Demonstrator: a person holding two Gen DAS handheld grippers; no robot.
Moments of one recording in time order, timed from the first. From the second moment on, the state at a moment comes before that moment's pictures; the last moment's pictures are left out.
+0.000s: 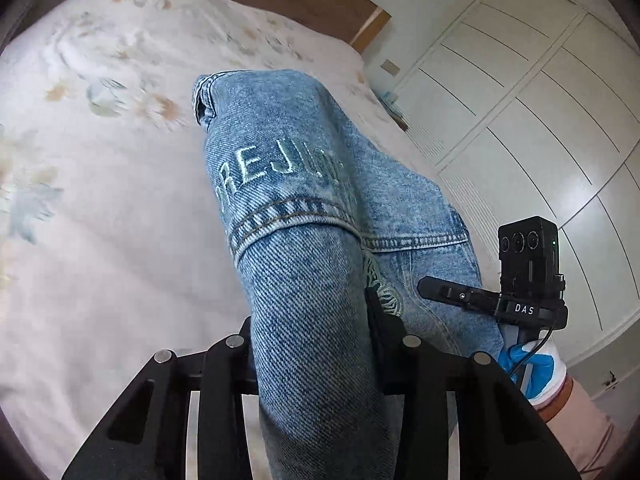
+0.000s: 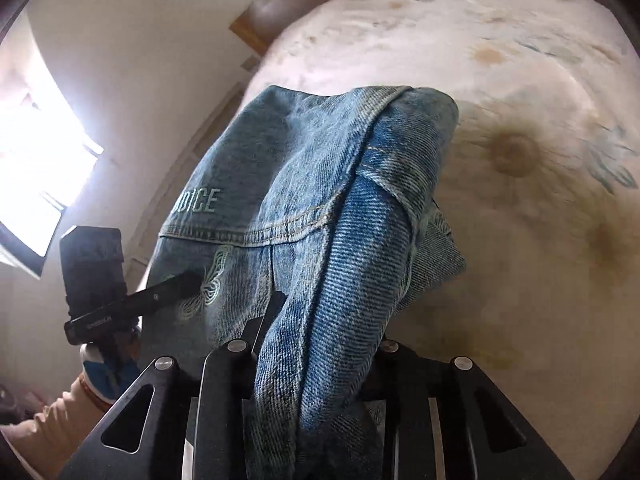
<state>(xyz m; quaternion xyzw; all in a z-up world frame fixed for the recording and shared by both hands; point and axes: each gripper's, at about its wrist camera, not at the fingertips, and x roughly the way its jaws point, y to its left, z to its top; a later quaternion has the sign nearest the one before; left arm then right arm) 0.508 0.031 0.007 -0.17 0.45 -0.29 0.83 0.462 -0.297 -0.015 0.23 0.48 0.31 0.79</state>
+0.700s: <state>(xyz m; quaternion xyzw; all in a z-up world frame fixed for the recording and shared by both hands) 0.427 0.118 -0.027 -0.11 0.48 -0.18 0.85 0.437 -0.245 -0.061 0.21 0.53 0.25 0.78</state>
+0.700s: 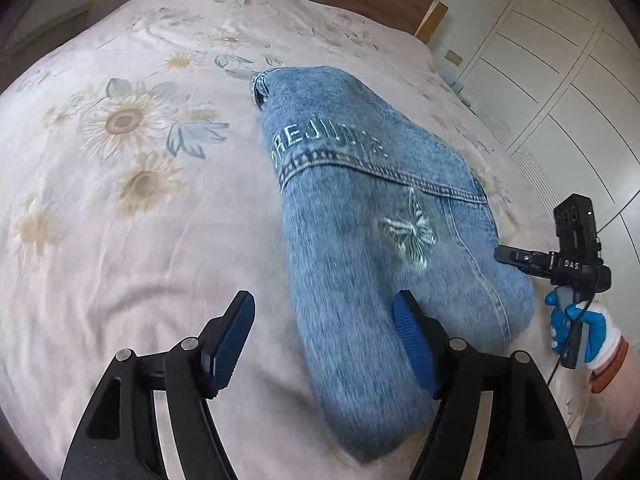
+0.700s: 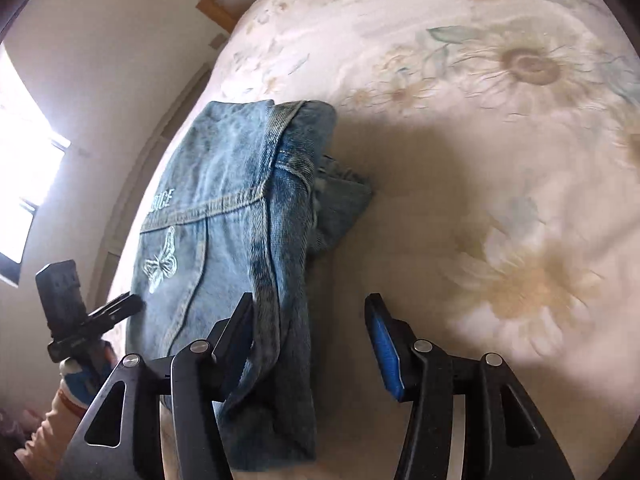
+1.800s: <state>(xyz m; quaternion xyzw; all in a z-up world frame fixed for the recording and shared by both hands) 0.183 0.095 0.105 -0.03 0.34 0.02 0.94 0.165 -0.237 0.122 0.08 0.41 0.08 0.90</state>
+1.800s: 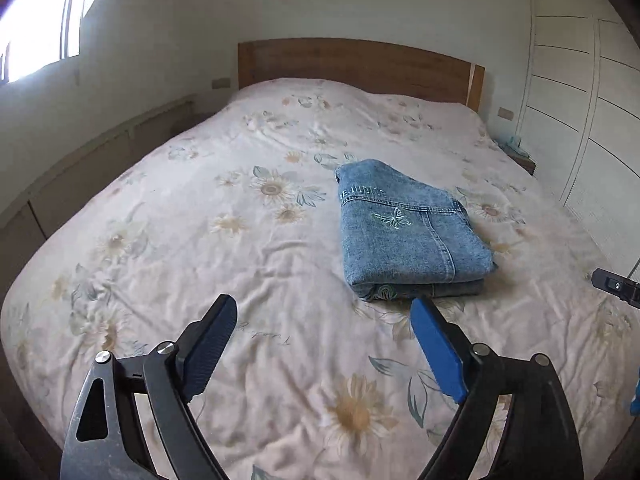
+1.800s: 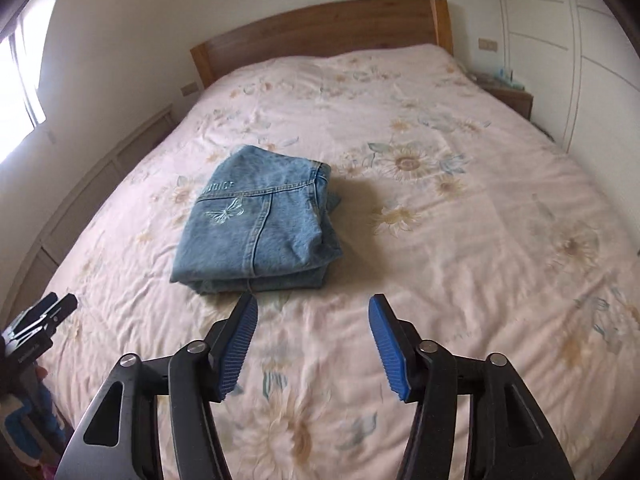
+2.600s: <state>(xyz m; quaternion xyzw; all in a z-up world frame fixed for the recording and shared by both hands) 0.001 0.053 0.160 0.02 0.26 0.05 0.96 -0.050 -0.218 0.192 0.01 0.30 0.06 0.95</state>
